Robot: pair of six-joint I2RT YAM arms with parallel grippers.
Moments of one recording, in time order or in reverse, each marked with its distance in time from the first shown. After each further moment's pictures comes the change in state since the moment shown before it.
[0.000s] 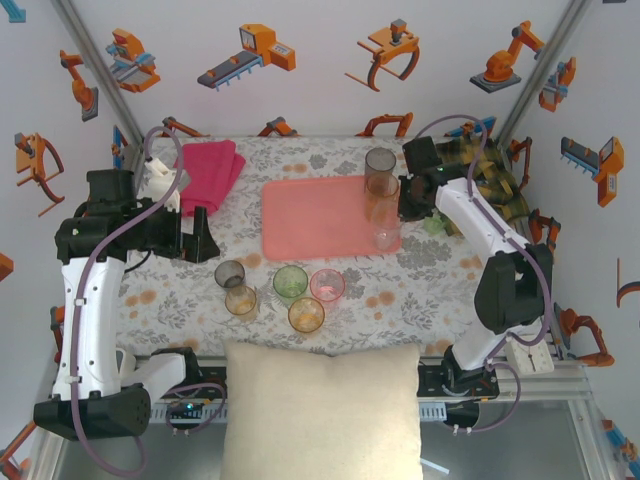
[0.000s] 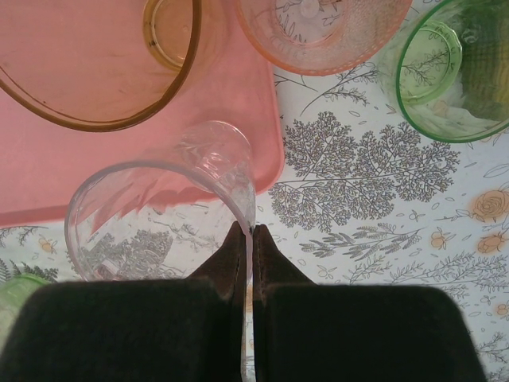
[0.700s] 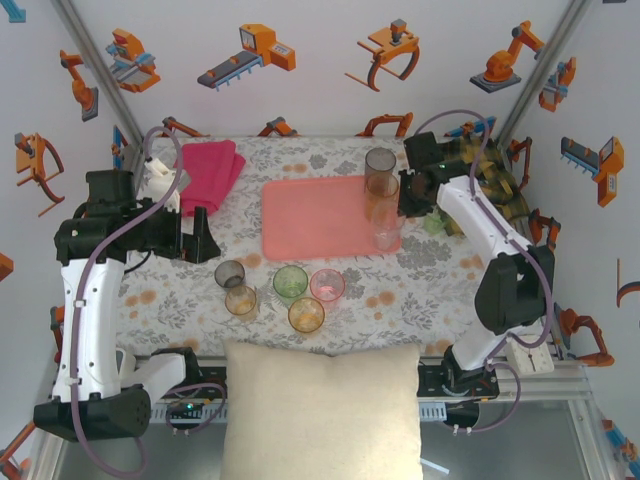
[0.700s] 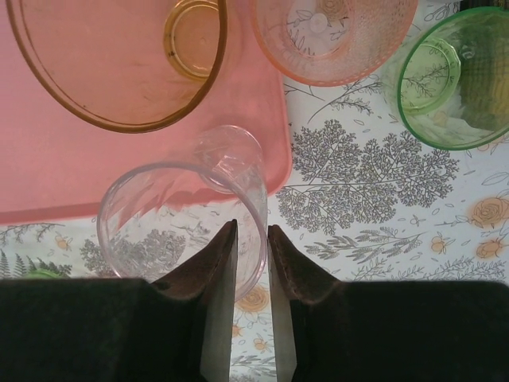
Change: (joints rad) left arm 0.000 -0.006 0.000 0.000 0.011 0.000; right arm 0.001 -0.007 0.042 -0.015 -0.015 -0.007
